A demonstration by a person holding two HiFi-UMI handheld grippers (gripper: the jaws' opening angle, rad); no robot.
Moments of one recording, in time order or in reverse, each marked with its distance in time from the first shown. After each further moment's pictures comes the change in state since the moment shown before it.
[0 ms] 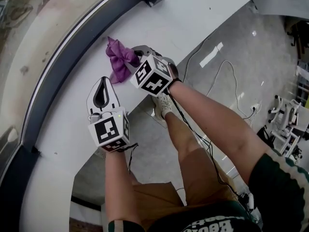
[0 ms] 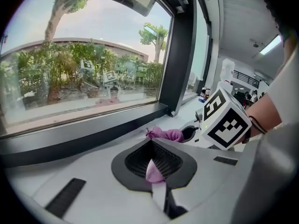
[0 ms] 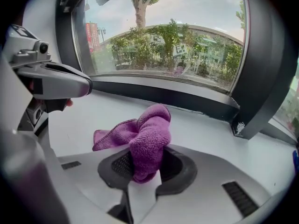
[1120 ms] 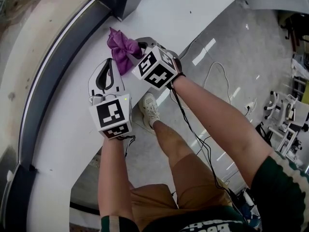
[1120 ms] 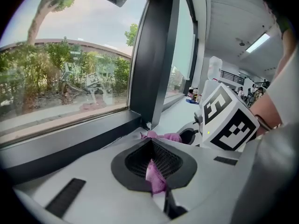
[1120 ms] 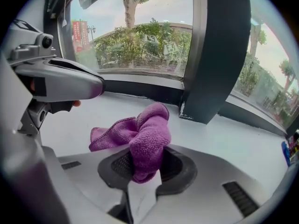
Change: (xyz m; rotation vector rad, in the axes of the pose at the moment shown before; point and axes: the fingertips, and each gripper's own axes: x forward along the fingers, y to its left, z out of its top) left arm 0.114 -0.115 0.060 0.103 -0.031 -0.135; right arm -0.038 -0.133 -0.054 0.063 0.023 -0.098
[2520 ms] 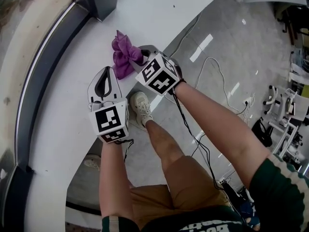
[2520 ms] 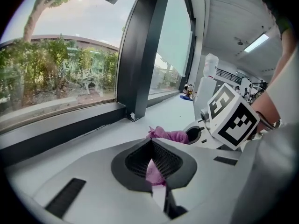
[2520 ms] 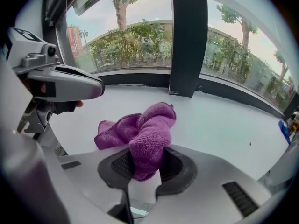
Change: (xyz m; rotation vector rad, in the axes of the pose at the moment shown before) left arm -0.007 -0.053 -0.031 -0.006 0.042 -0.036; right arm -0.037 0.002 -0.071 0.091 0.018 0.014
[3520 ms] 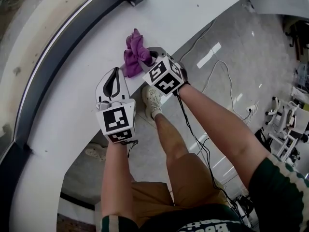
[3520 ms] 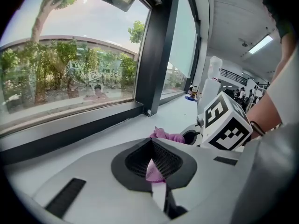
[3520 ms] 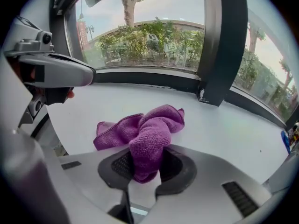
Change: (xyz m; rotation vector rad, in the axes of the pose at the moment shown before) left arm -0.081 0.042 -0.025 -0.035 0.001 0.050; right arm 0.012 0.081 0.018 -0.064 0.010 0.000
